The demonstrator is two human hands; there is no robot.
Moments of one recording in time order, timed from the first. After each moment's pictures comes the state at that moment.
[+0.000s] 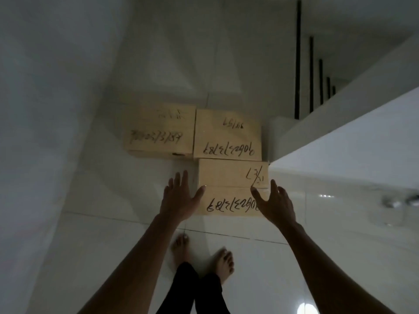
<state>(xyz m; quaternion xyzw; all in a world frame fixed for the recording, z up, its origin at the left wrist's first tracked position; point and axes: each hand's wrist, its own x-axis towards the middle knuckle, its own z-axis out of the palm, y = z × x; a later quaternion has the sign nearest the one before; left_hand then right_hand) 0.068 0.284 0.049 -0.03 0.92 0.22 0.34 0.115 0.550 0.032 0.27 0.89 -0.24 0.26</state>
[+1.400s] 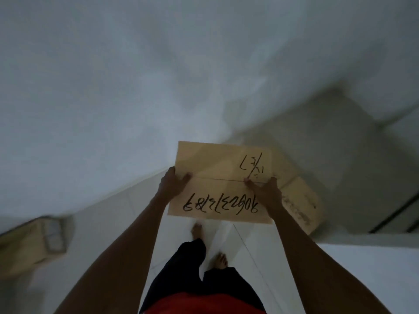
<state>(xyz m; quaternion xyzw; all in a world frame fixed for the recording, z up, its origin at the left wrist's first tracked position) 0.382 0.075 0.421 -0.53 0.72 0.46 0.03 0.199 0.295 0.422 0.01 0.87 -0.37 0.32</state>
